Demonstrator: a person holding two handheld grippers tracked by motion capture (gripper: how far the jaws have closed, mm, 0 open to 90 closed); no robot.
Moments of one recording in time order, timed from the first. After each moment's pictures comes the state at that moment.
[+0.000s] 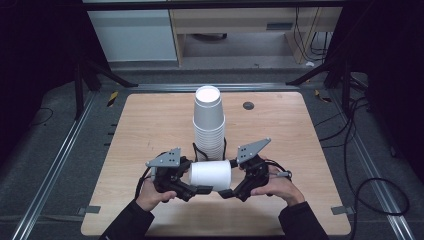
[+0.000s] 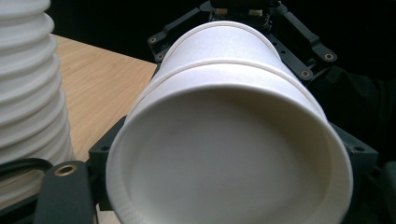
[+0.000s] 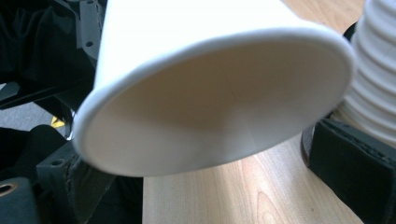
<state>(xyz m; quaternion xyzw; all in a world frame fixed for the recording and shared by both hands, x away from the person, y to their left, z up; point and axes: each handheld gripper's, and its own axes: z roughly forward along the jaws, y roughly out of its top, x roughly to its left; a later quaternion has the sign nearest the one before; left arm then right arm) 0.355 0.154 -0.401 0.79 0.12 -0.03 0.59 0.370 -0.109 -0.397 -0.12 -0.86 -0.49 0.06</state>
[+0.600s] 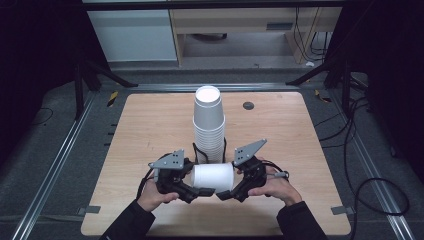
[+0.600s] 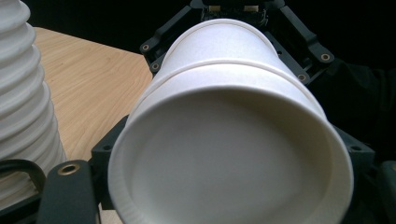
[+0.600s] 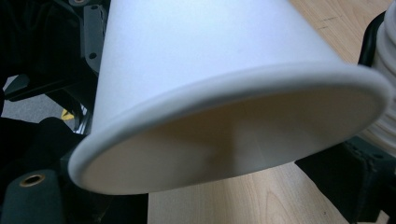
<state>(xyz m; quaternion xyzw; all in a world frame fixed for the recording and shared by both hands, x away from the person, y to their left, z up) 0.354 0.149 -0.404 0.80 0.11 -0.03 0.58 0.371 -0.104 -0.402 -0.11 -0.87 -0.48 0.07</state>
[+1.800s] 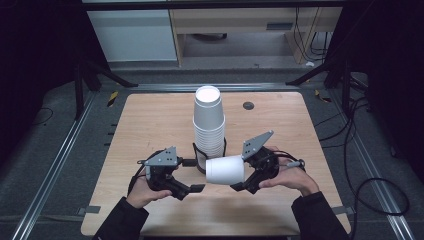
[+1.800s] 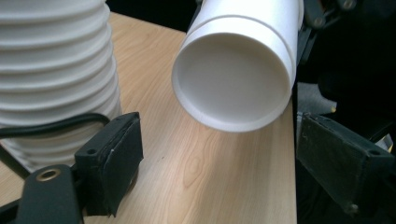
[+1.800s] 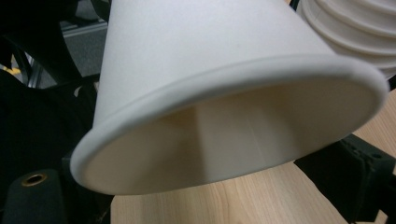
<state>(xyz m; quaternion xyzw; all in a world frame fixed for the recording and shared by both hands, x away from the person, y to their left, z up) 0.357 0.169 -0.396 0.84 0.15 0.02 0.52 0.380 -0.127 -0.374 -0.11 -0.92 -0.38 0.00</state>
